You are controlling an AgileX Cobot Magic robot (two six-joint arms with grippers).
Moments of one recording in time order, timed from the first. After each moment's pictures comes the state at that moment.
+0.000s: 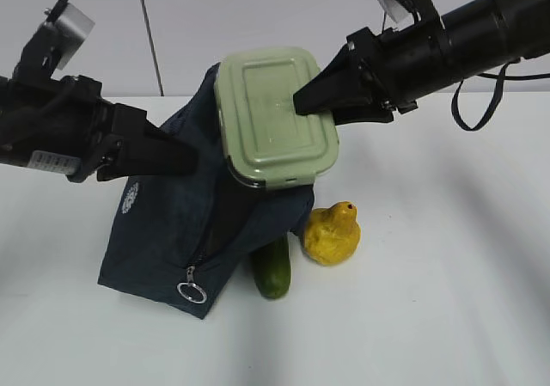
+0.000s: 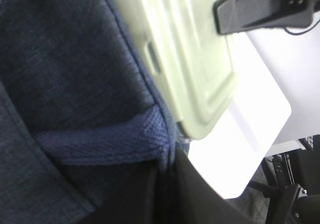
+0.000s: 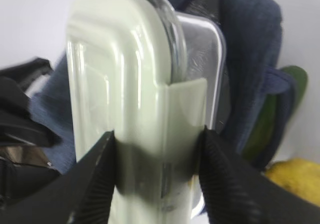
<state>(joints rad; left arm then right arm) -0.28 1.43 -0.84 -1.25 0.78 0.96 0.09 1.84 -1.37 1.19 1.10 -0.90</state>
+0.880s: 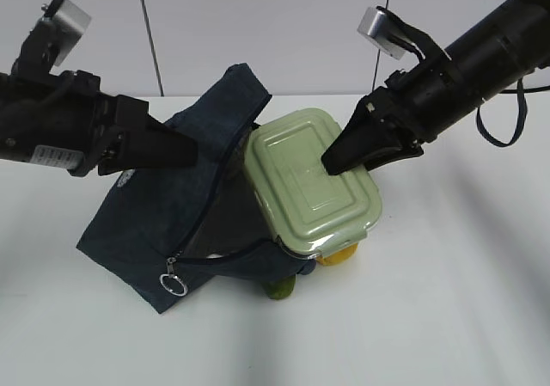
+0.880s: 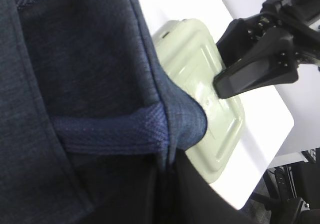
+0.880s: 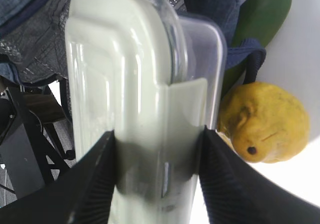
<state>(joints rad) -0.28 1.43 -0.84 -1.29 0.75 0.97 0.09 1.85 -1.37 0.89 1.18 -0.86</state>
